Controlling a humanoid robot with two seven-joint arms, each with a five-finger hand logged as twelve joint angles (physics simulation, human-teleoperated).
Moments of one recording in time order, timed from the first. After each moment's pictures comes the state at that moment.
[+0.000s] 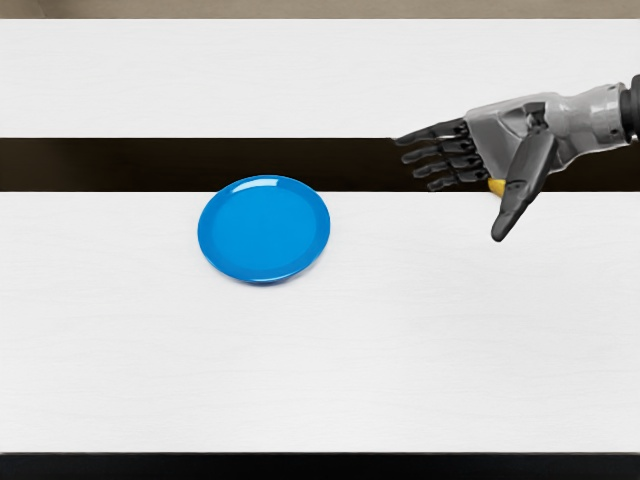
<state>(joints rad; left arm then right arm) -0.01 0.00 -0.07 -0.29 -0.05 0.01 0.09 1.40 -0.95 0.20 1.42 0.14 0.61 -0.61</state>
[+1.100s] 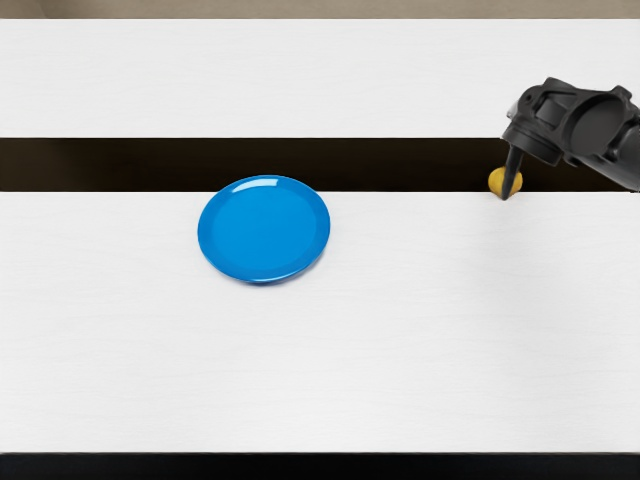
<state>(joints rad) -0.01 0.00 -0.07 -0.29 -0.05 0.01 0.09 1.47 -0.17 -0.53 0.54 -0.30 0.01 -0.61</state>
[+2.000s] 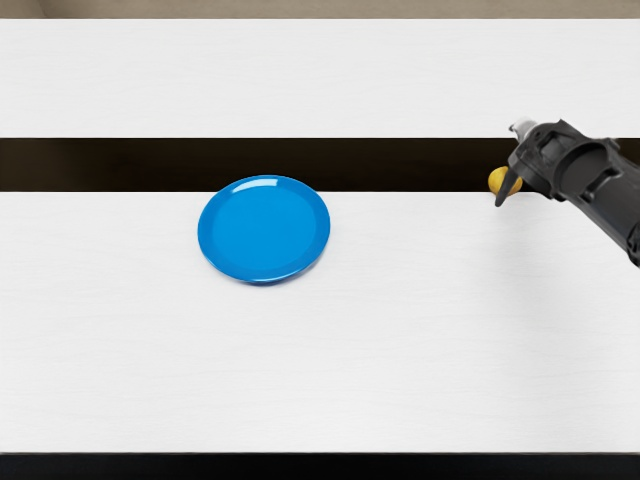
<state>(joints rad) -0.01 0.00 -0.07 -0.29 -0.05 0.01 0.09 1.27 -0.07 -0.43 0.22 -0.30 0.01 -0.42</state>
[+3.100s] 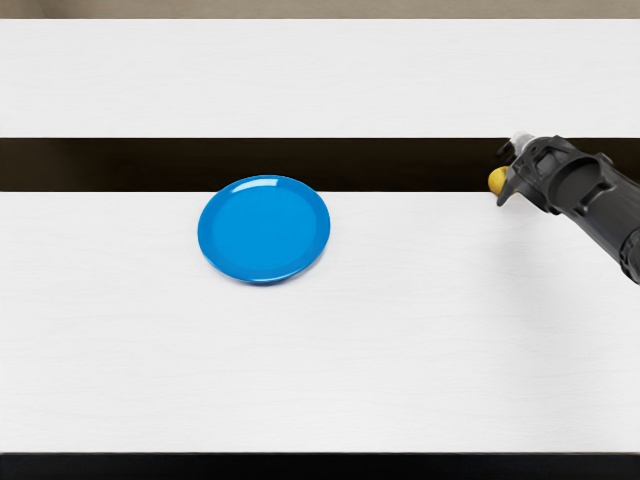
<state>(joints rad) -0.01 0.00 -0.07 -0.29 -0.05 0.01 0.09 1.24 -0.05 -0.43 0.19 -0.30 0.00 -0.41</state>
